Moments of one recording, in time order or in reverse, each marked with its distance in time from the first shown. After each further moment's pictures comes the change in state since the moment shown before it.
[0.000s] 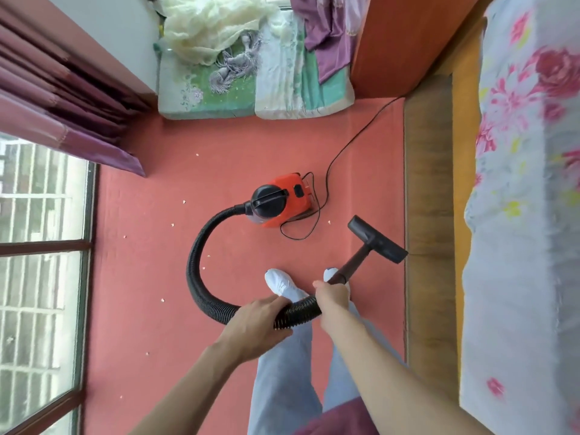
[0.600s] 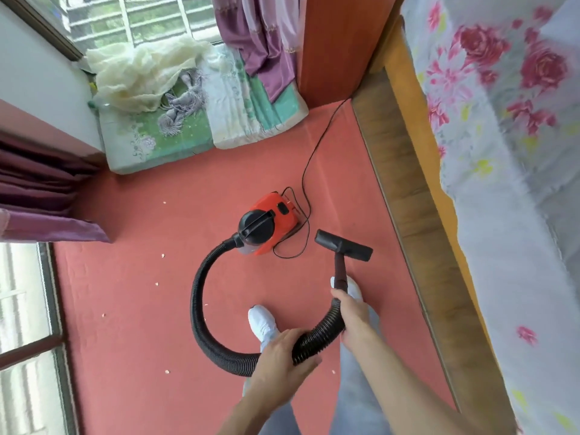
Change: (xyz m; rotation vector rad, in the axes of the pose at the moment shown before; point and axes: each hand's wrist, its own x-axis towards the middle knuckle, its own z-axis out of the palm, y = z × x) left_hand 0.001 -0.084 0.022 -0.315 -0.010 0.117; right_hand 0.039 0.048 0.054 0.416 -0.012 0.075
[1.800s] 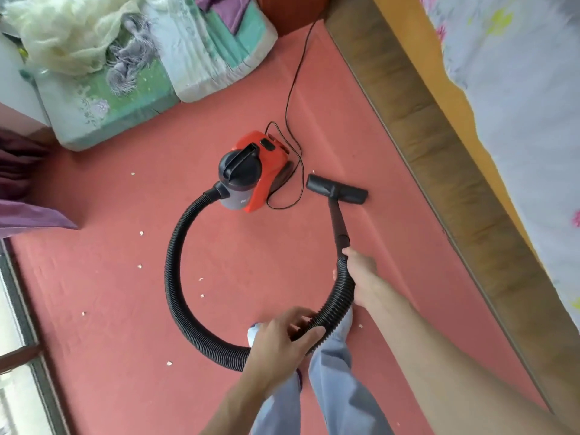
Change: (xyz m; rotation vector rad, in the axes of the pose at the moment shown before) left_hand -0.030 -0.169 0.093 -0.021 -0.080 -0.134; right_hand 0.118 0.162 0.016 0.207 -0.009 -0.022
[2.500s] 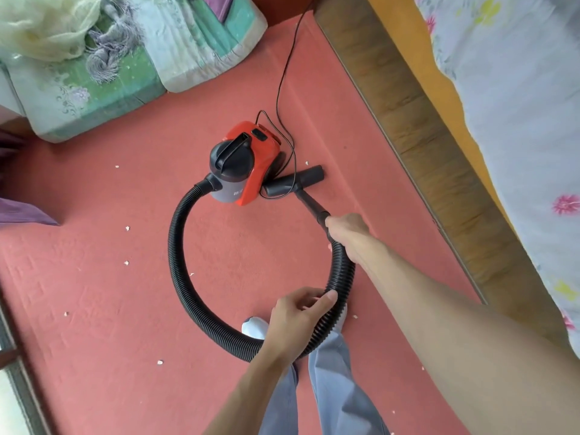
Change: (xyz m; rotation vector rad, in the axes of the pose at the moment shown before) left_hand 0.008 0.011 0.010 -0.458 -0.087 -0.075; right_hand -0.016 -0.031 0.030 -0.481 0.116 -0.287
